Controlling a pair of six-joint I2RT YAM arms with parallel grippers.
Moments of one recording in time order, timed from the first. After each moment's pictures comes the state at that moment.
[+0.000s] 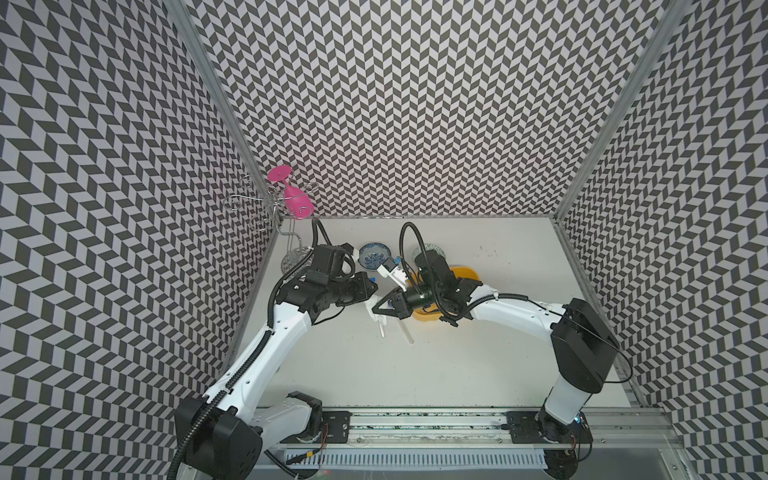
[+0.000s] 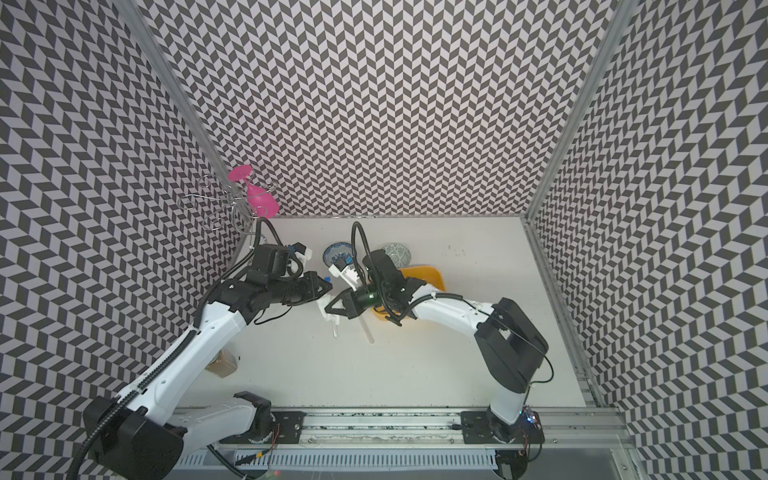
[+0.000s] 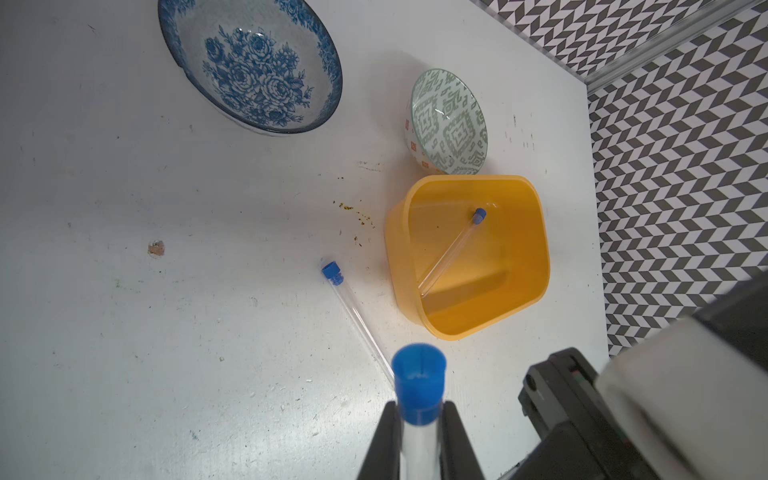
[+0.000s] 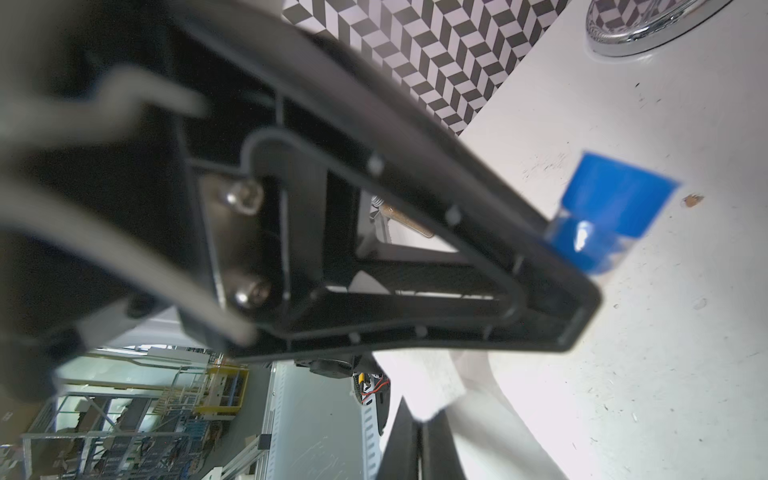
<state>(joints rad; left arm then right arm) -0.34 1.16 1.06 -0.70 0.37 -0.54 0.81 1.76 1.24 0.01 -0.81 0.47</state>
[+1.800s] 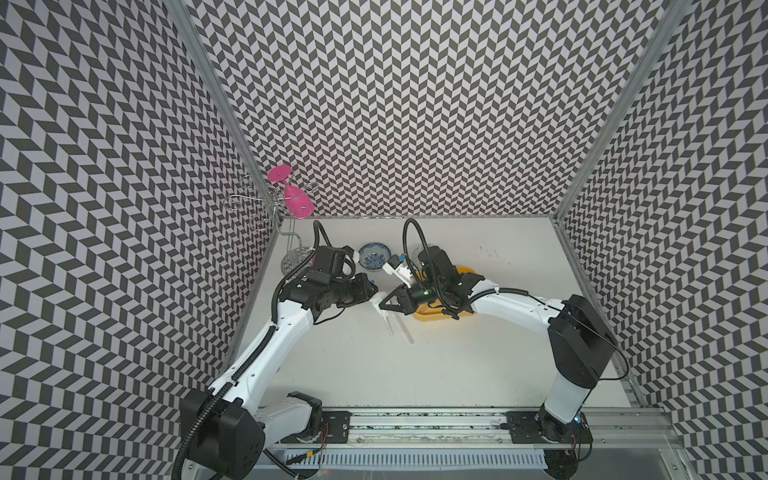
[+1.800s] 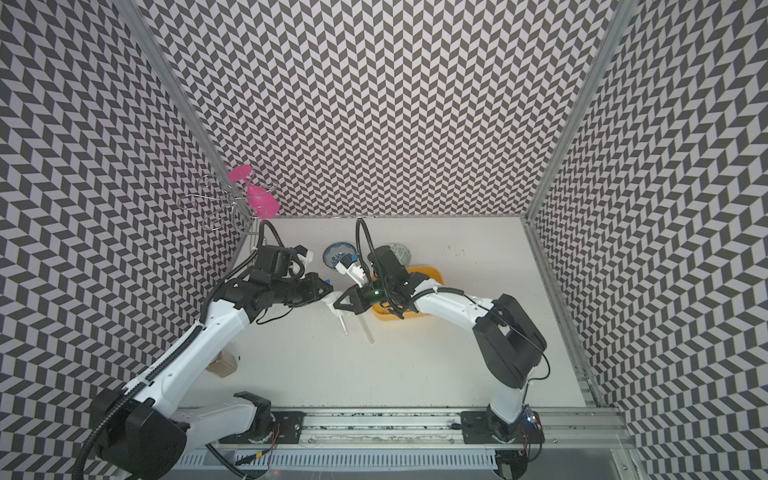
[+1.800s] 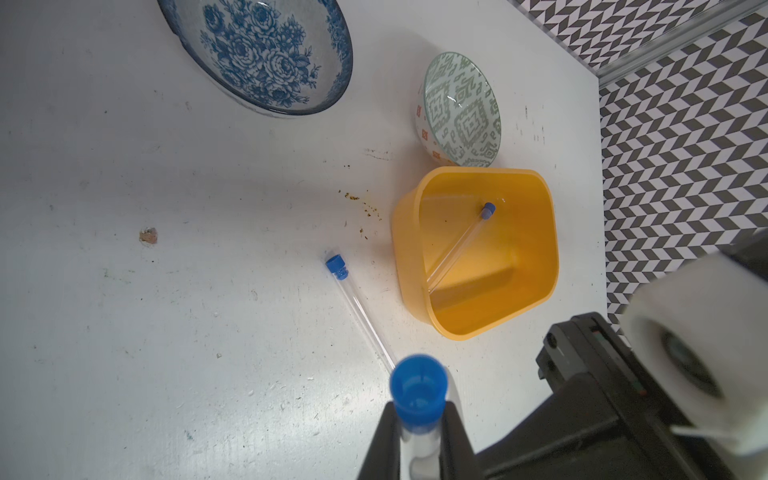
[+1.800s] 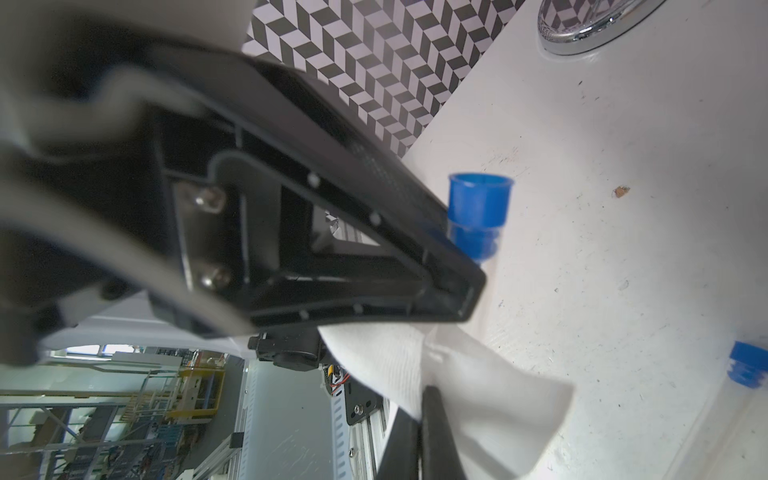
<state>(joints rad) -0.32 1.19 1.03 -0.68 0.39 -0.55 0.76 1.76 1.23 -0.07 -0.80 0.38</state>
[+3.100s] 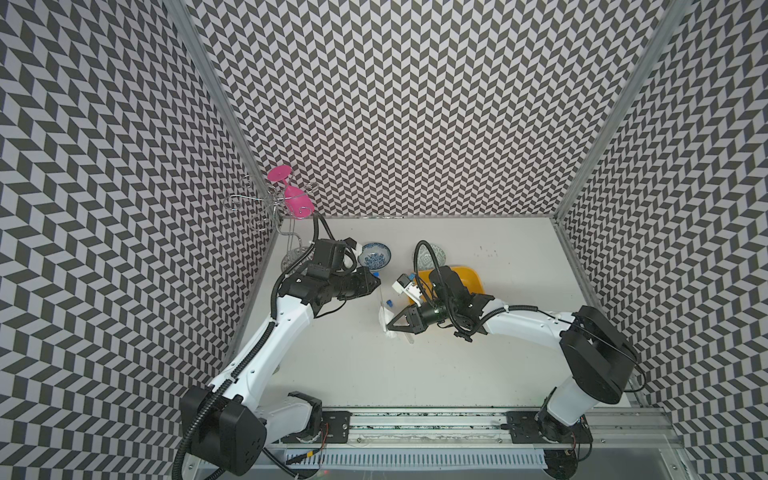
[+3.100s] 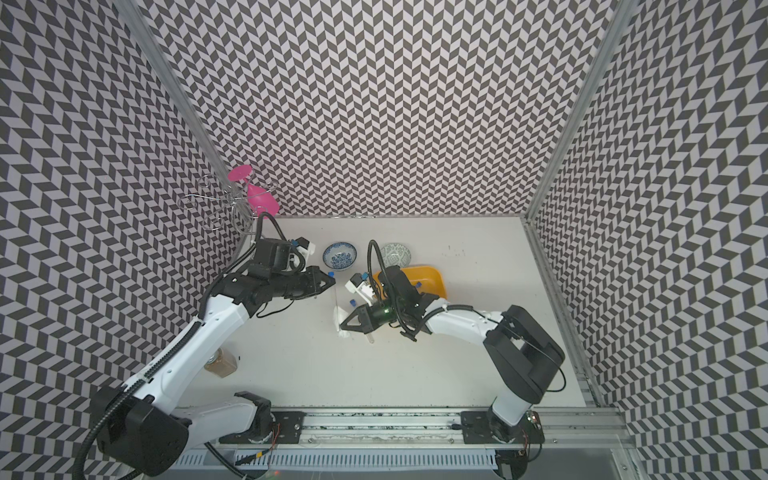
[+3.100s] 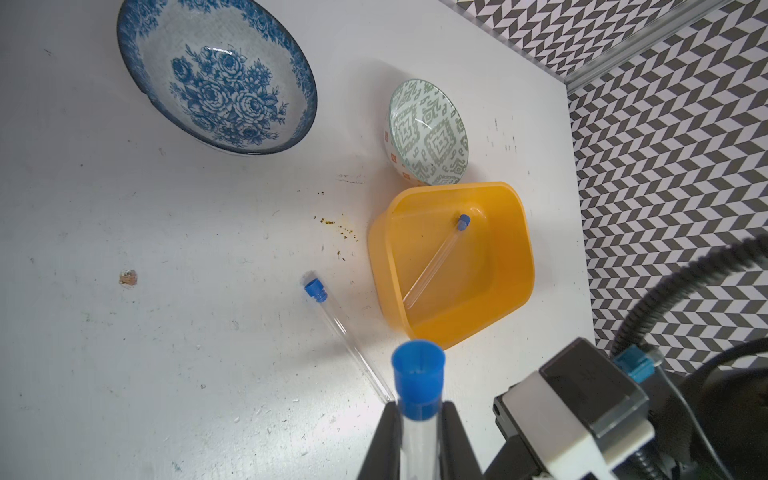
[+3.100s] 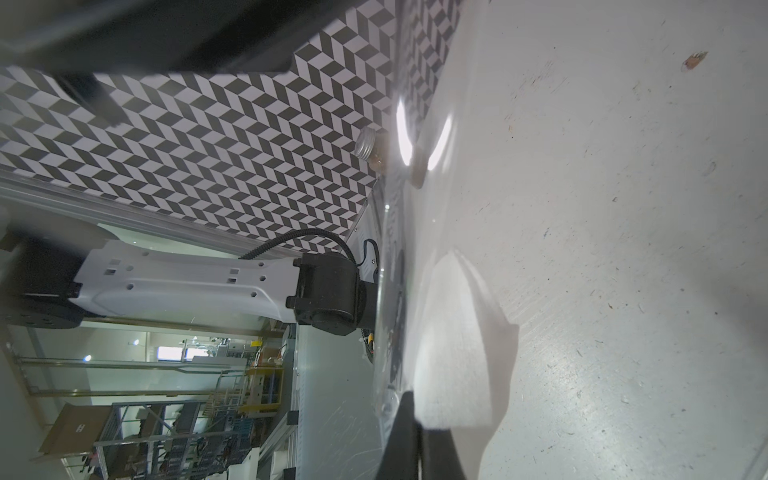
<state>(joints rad) -0.32 1.21 1.09 -0.68 0.42 -0.51 0.82 1.66 0.99 0.11 -0.86 0.56</state>
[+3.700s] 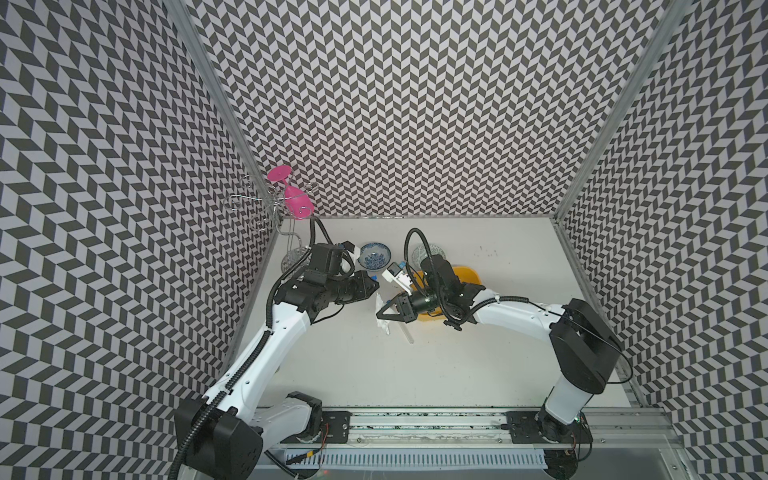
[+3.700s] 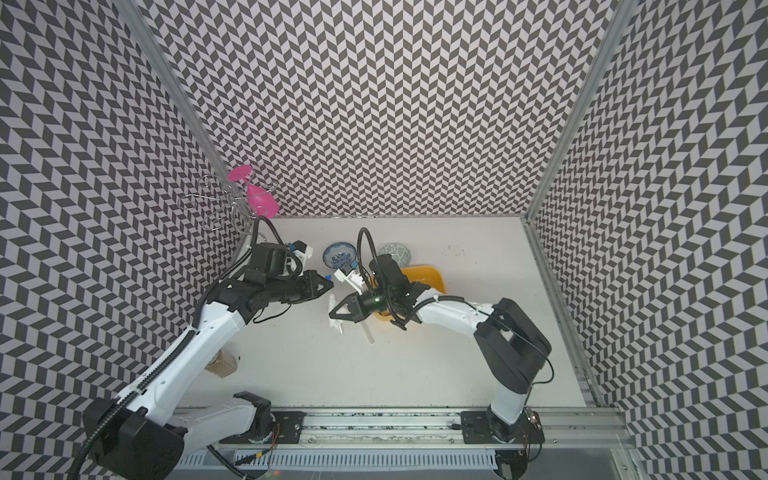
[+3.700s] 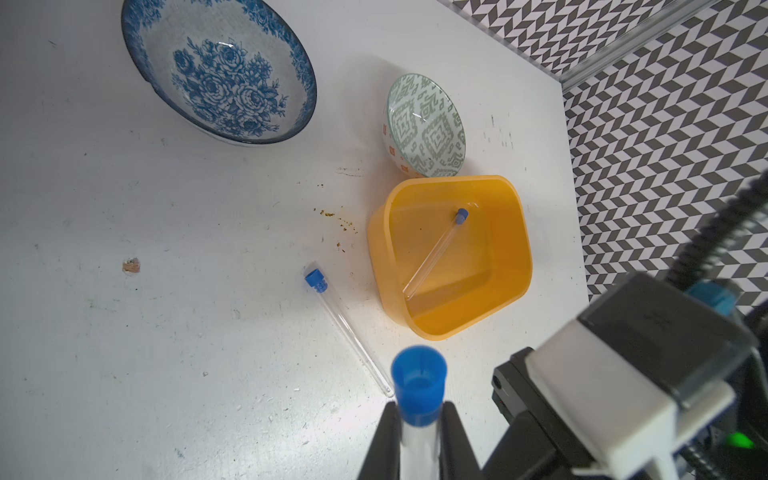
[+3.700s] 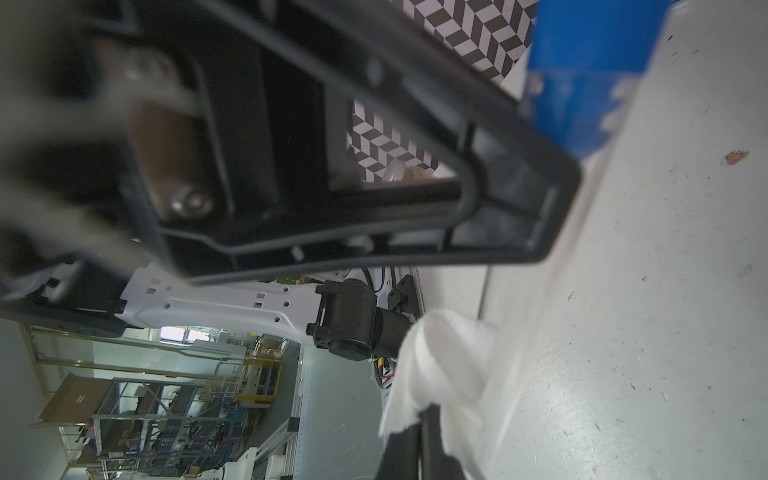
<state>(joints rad) -0.32 1.16 1.06 -0.68 0.42 -0.52 0.81 1.76 1.15 0.12 -0.90 0.53</state>
